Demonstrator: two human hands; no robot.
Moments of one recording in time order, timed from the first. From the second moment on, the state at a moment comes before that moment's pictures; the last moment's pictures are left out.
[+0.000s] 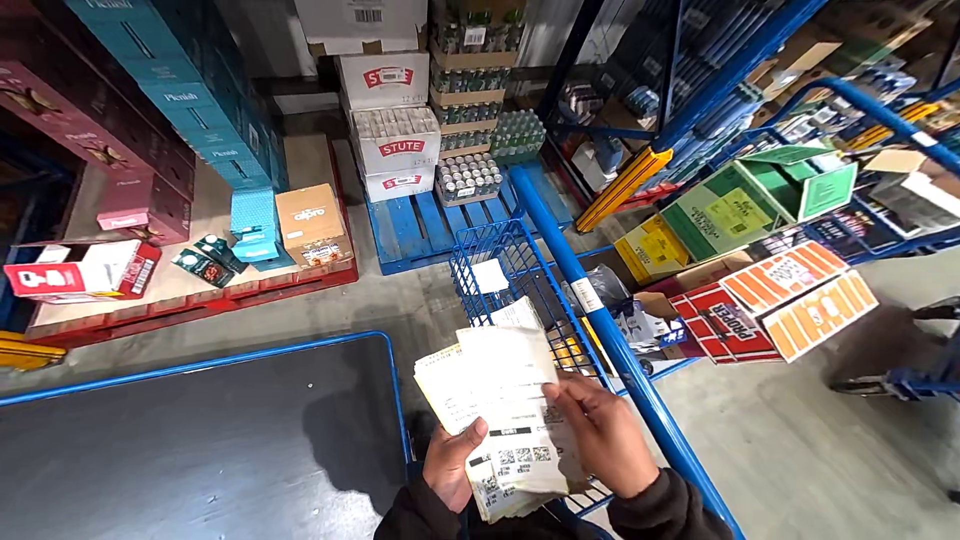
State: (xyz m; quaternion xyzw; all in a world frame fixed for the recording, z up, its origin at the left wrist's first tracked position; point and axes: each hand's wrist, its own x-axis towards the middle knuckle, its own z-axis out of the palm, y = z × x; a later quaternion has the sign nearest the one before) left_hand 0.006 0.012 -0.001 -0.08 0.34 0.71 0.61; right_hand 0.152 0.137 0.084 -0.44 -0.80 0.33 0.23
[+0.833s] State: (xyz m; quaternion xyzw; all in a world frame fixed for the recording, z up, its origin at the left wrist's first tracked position) left_hand 0.001 0.007 -0.011 0.00 0.29 0.70 0.66; right_hand 0.162 0.147 0.064 -0.50 -0.70 0.51 0.09
